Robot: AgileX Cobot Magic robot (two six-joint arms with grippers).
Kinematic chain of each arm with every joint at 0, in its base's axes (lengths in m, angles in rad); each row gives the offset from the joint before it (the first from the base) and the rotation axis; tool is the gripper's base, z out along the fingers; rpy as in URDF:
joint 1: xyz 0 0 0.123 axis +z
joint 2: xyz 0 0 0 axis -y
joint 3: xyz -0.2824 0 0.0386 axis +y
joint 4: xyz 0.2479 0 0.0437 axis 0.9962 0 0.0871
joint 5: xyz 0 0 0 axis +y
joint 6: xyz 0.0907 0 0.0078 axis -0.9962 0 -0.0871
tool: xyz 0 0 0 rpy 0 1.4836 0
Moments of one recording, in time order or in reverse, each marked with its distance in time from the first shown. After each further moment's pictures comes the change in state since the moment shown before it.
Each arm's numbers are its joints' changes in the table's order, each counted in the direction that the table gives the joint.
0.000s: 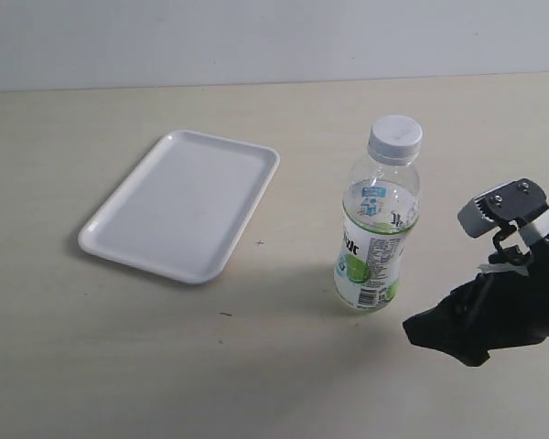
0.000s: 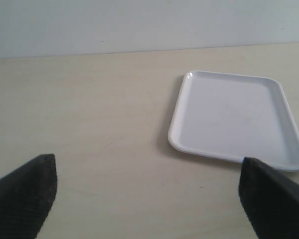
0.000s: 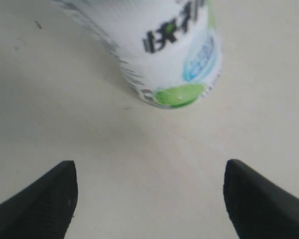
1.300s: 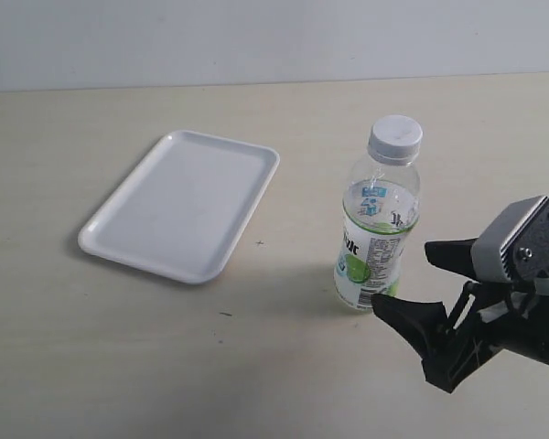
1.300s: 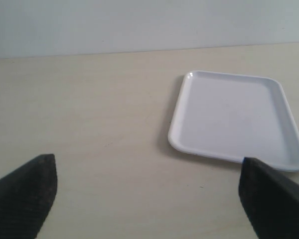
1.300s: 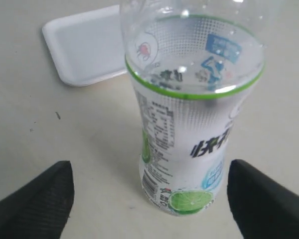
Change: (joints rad) left arm 0.000 0.000 0.000 0.000 0.000 0.000; right arm 0.159 -0.004 0.264 -1.940 -1.373 -1.837
